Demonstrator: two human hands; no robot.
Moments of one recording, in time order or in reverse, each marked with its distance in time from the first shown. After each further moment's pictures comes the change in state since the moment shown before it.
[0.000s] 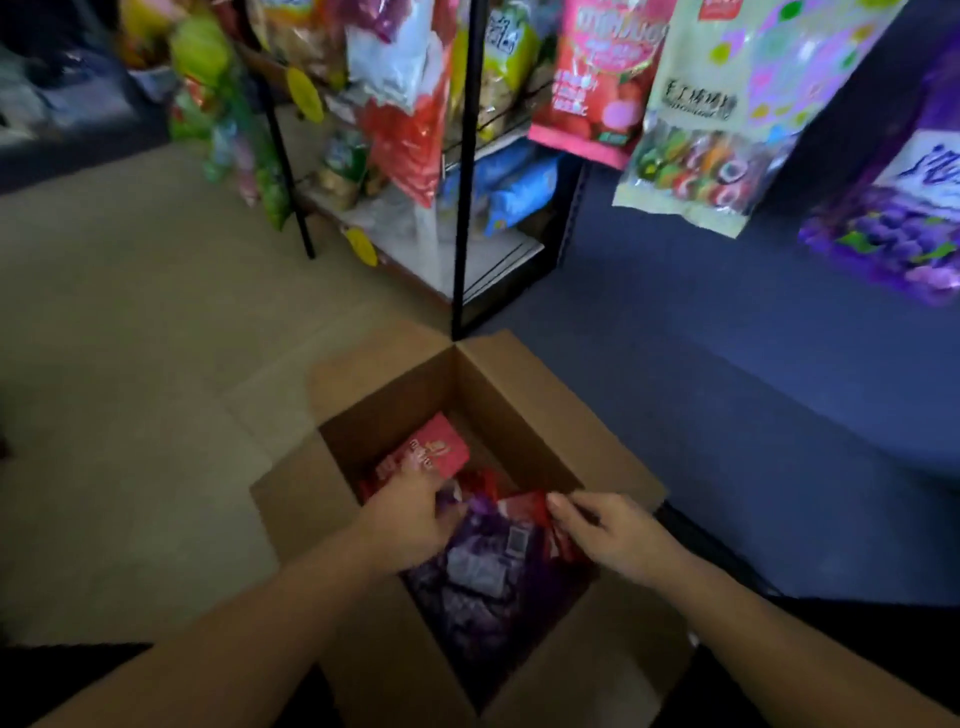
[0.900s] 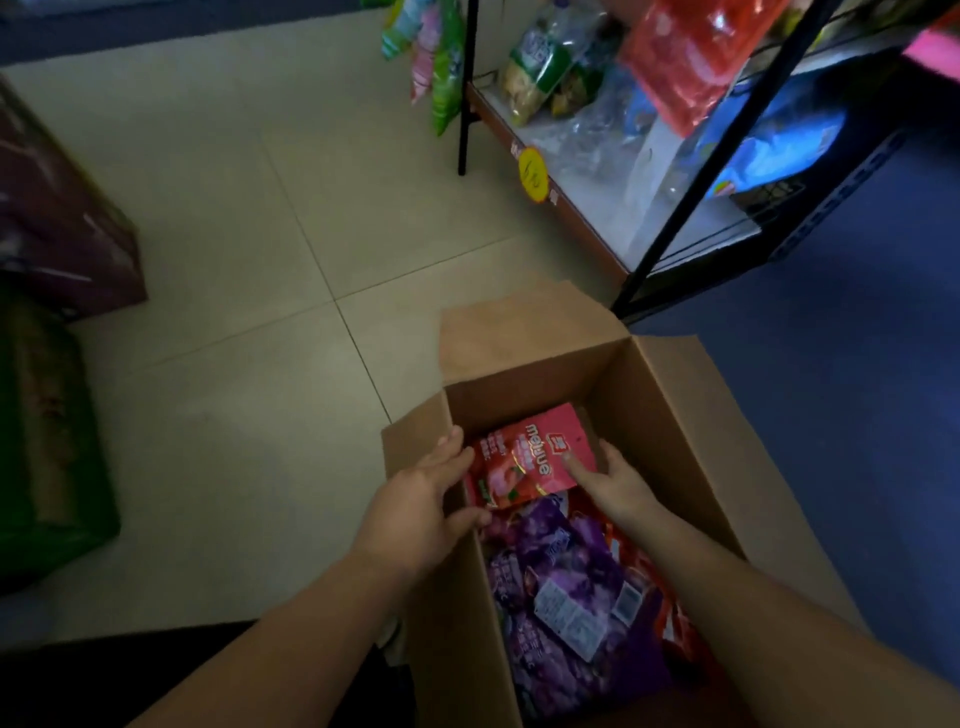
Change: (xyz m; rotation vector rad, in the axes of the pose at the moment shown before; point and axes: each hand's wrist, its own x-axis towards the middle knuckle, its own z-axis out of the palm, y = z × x) left_hand 0.012 -0.136 0.029 -0.247 0.308 -0.190; right_hand 0.202 -0.053 0.109 0.398 -0.169 0.229
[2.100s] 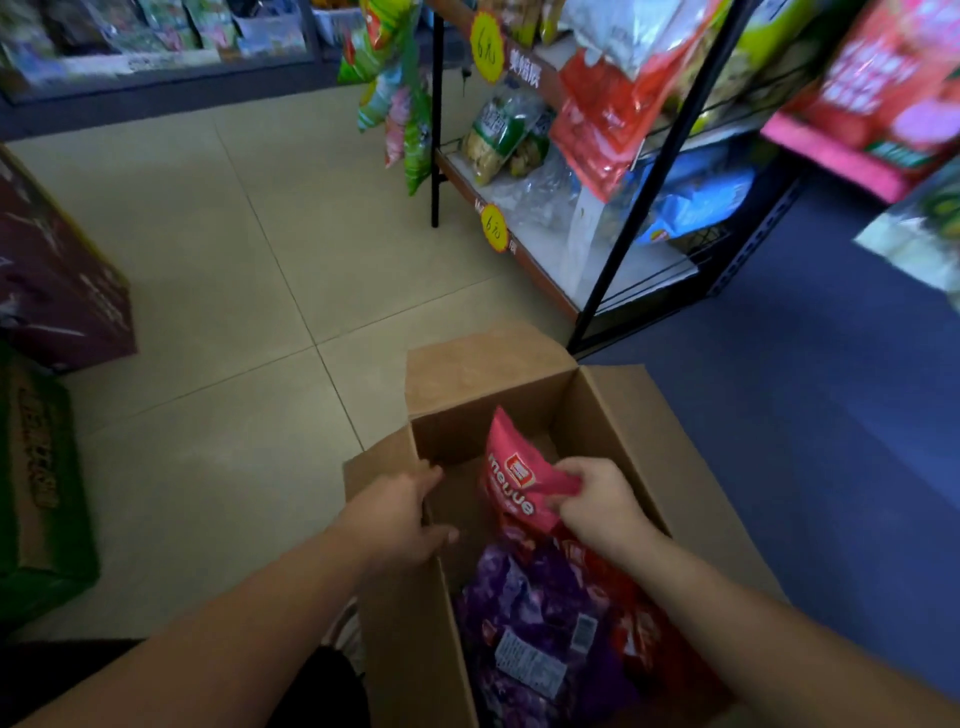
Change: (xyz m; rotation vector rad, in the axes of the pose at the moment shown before) left_hand 0.005 0.049 -0.034 0.201 -0.208 -0.157; right_hand -0.061 -0.036 -0.027 -0.114 0.068 -0.241
